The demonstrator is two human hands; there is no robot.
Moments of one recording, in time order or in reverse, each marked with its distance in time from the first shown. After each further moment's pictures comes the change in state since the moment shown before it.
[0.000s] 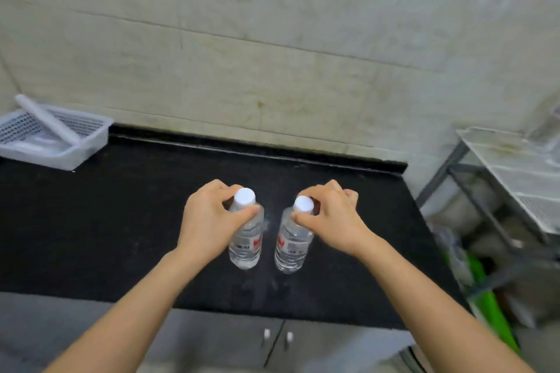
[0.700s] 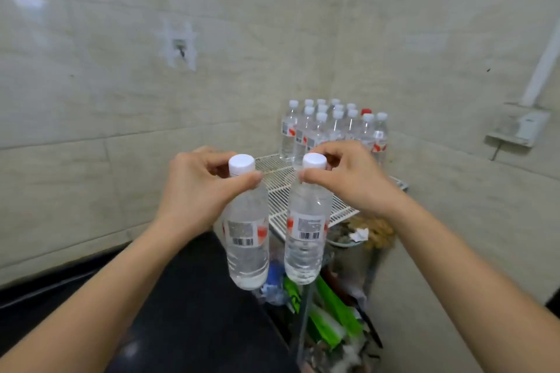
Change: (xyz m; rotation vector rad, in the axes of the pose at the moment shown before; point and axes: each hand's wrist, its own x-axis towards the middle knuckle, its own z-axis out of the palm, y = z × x) left_hand 0.036 0.402 0.248 -0.529 -0.387 0.477; right_hand -0.153 0.212 -0.385 0.060 0.554 0.331
